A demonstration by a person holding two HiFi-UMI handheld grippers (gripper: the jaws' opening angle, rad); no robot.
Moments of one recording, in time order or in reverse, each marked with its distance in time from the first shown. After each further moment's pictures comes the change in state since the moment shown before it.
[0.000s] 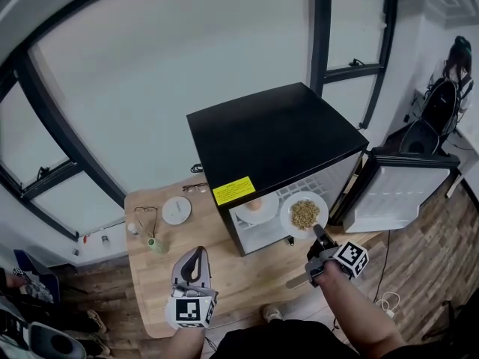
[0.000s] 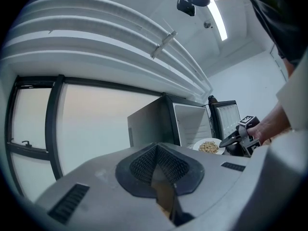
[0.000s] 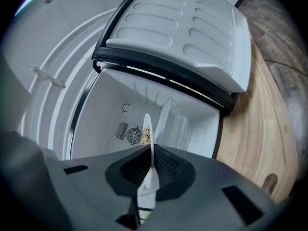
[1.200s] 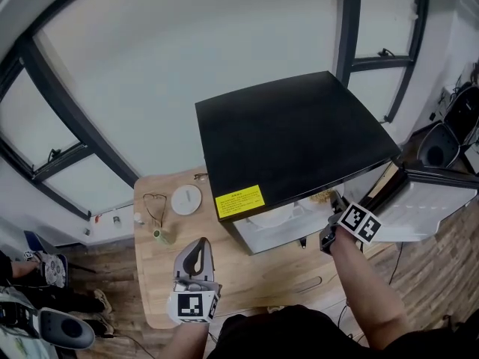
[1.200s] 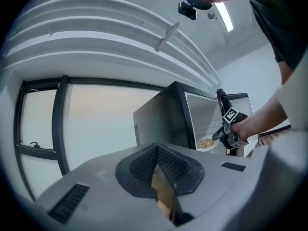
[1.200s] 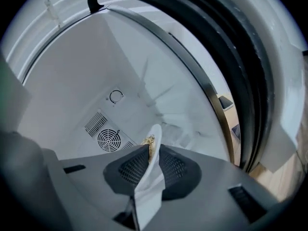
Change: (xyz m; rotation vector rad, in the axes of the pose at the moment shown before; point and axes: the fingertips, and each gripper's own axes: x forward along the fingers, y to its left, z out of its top) left arm 0.036 0.014 -0.008 0.013 0.045 0.097; right arm 0.112 0.007 0.073 -0.453 0.049 -0.222
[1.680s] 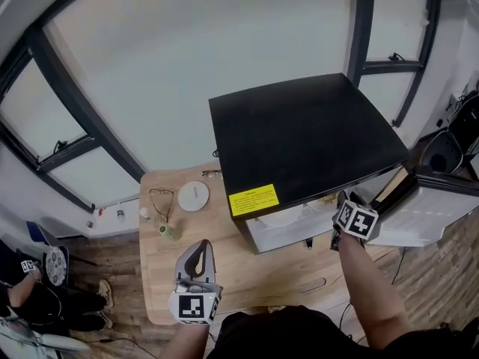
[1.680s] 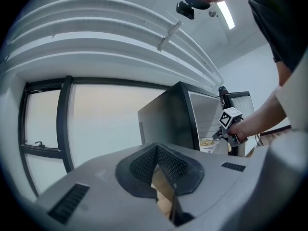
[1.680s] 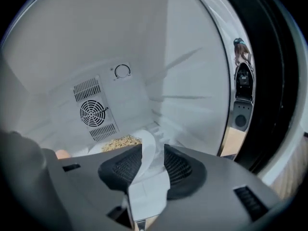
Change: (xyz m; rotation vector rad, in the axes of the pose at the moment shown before) left arm -0.015 0.013 -0.009 0.000 0.022 0.031; right arm 0.015 -0.017 0.004 -0.433 0.064 -0.240
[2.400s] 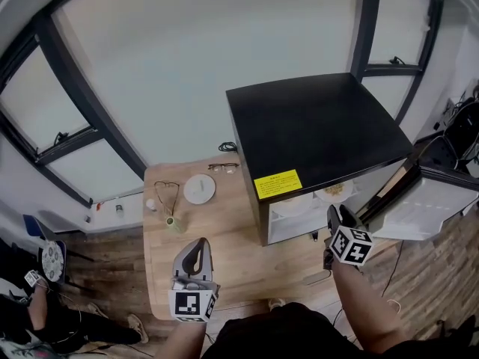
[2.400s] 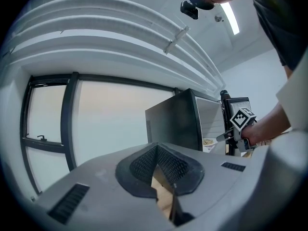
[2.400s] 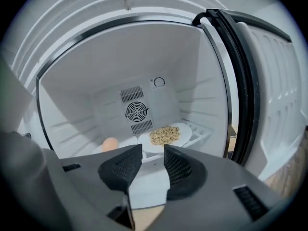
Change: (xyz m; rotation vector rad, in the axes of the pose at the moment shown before) left arm -0.038 0.036 -0.011 -0.050 0.003 -0.006; right arm -0.076 0.077 -0.043 -0.066 -0.095 0.191
